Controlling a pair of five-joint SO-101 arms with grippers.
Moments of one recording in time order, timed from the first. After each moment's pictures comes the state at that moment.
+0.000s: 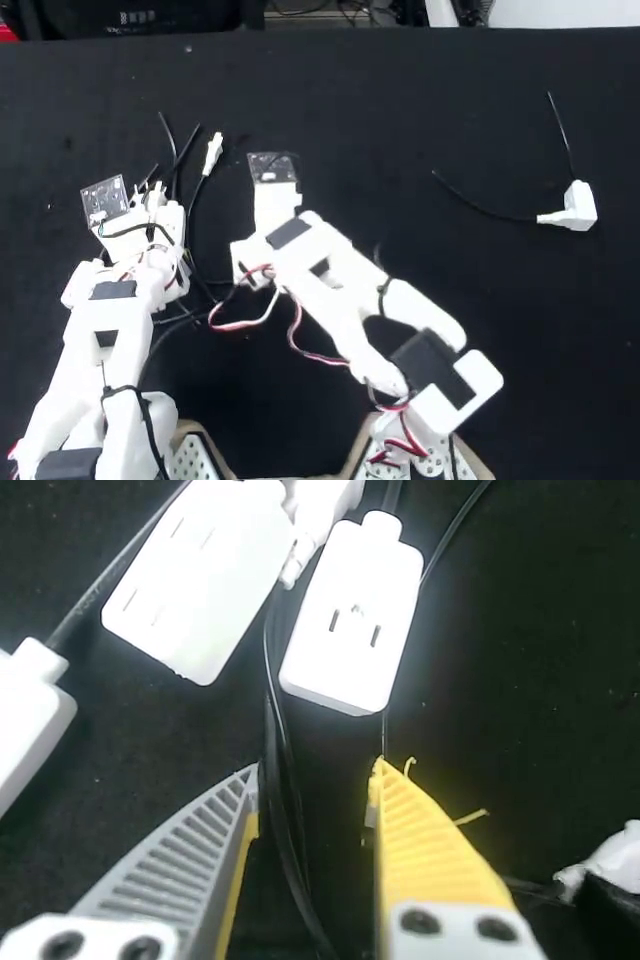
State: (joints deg) left arm -10.7 -35.6 69.8 29.5 14.4; right arm -37.0 6.0 29.2 48.0 -31.0
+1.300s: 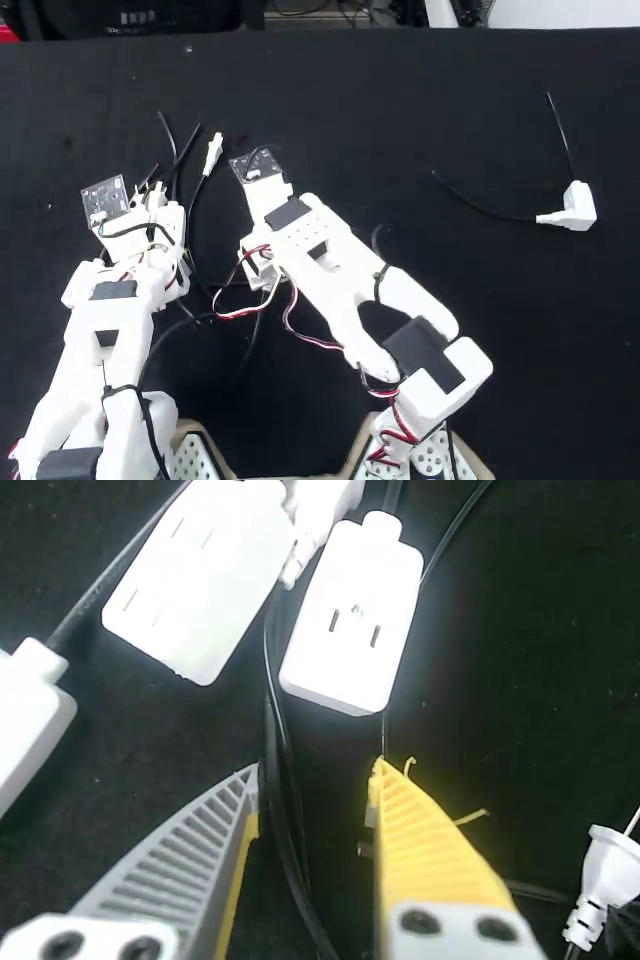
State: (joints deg) left arm -10.7 -35.6 69.8 29.5 14.4; right arm -35.6 9.3 21.3 60.4 -14.1
